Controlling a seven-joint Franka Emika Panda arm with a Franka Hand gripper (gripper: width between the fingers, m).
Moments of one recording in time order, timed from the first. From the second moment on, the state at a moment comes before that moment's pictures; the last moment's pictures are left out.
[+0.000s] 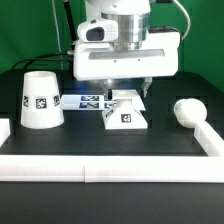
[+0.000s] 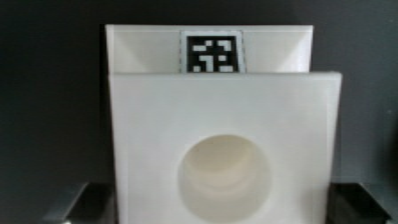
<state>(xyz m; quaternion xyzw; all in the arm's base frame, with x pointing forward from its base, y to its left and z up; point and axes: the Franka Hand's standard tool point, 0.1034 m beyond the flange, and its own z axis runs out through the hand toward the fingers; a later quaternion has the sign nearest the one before) 0.436 0.021 0.051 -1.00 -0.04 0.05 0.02</state>
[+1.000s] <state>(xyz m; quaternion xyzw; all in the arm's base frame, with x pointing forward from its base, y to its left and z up) 0.543 0.050 0.053 -1.00 -0.05 0.00 0.03</state>
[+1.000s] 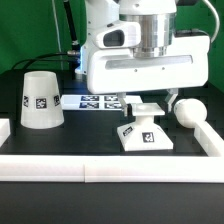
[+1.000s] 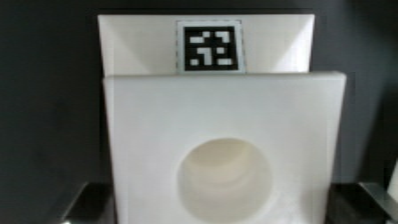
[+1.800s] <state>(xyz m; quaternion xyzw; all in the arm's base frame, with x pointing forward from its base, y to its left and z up) 0.599 0.084 0.054 -1.00 -0.02 -0.03 0.04</state>
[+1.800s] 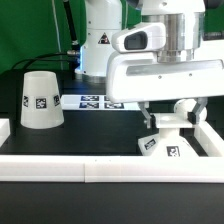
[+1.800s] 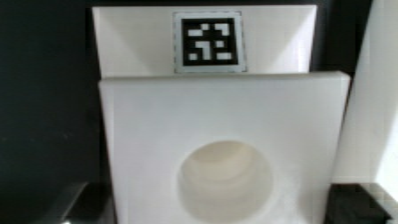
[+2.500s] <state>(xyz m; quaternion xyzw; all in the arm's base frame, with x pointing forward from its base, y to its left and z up) 0.617 0.099 0.055 -1.00 -0.02 -0.04 0.04</state>
